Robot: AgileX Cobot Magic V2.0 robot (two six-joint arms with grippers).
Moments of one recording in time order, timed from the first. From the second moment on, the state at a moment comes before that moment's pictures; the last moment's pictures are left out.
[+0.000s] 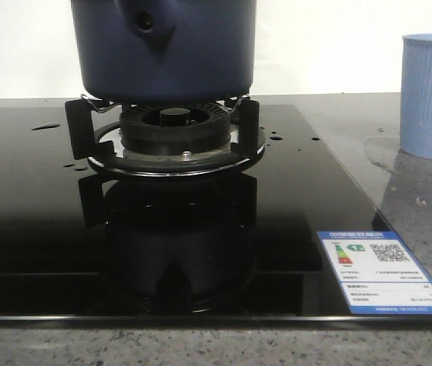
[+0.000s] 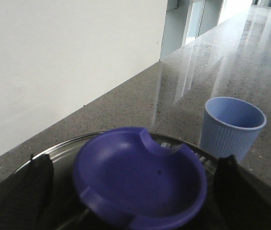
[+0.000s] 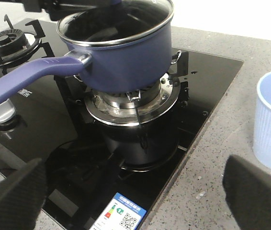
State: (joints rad) left arm -0.27 1.57 -1.18 -1.65 0.80 1.80; right arm -0.04 0.47 -0.68 0.81 0.87 -0.70
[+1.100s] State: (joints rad) left arm -0.18 1.42 -1.18 -1.71 0.84 1.80; right arm -0.04 0.47 -0.68 0.81 0.72 -0.71
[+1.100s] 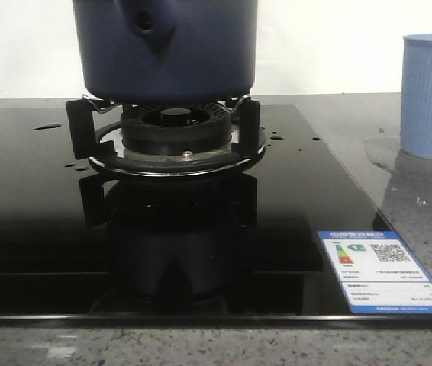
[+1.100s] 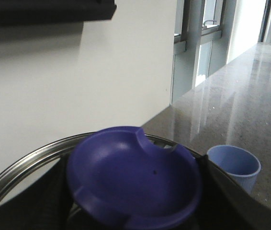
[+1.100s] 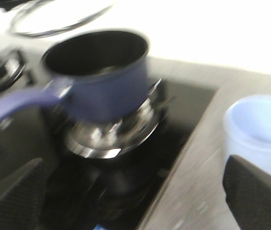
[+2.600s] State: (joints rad) left arm -0.14 1.20 -1.18 -1.67 0.86 1.75; right arm 0.30 1.17 -0.42 0.65 -0.50 -0.45
